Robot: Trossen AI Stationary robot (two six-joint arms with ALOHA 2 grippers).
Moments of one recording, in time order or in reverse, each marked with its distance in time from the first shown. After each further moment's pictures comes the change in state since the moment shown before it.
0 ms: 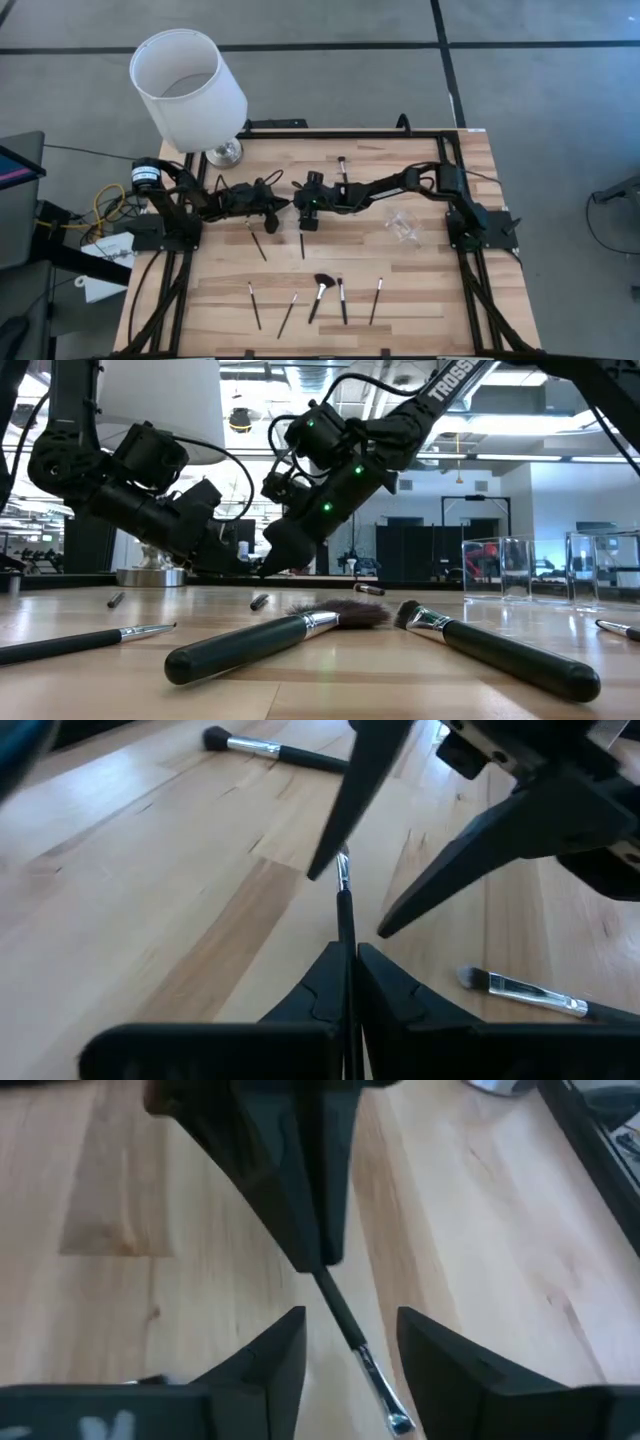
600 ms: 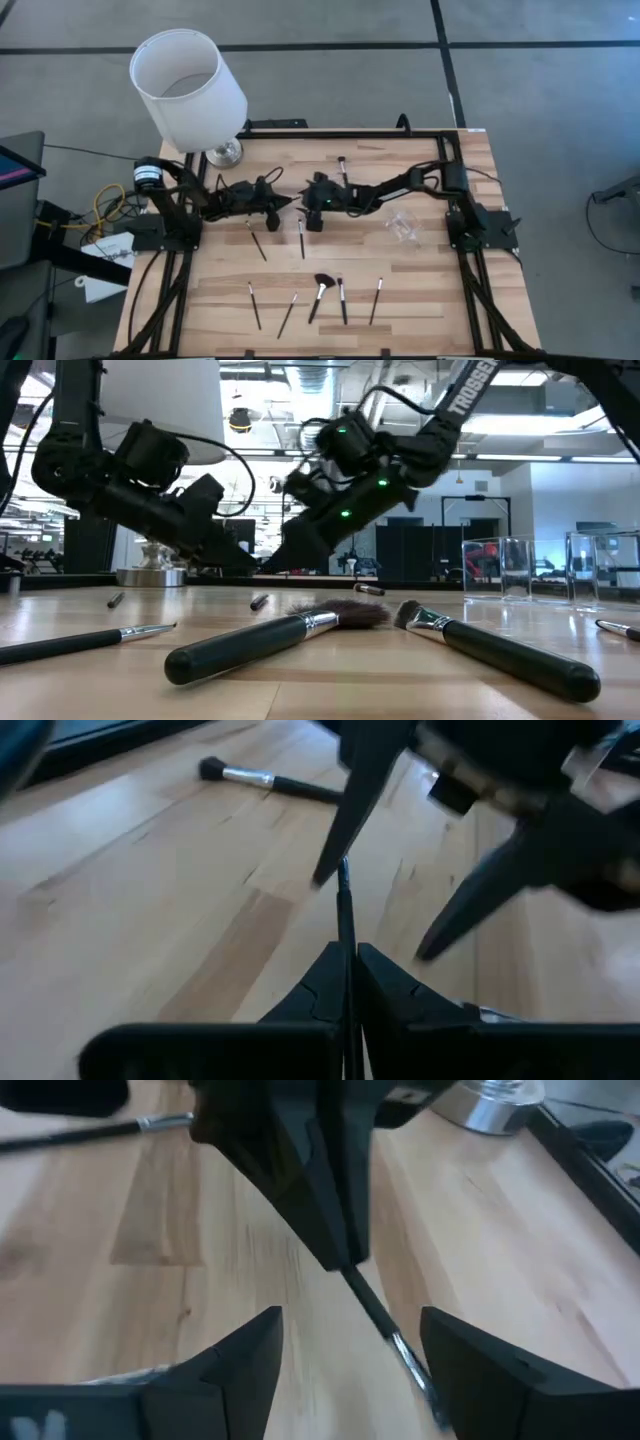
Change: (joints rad) left arm 0.013 0.011 0.010 0.062 0.020 0.000; right arm -0.013 -0.034 -0.175 0.291 -0.083 0.000
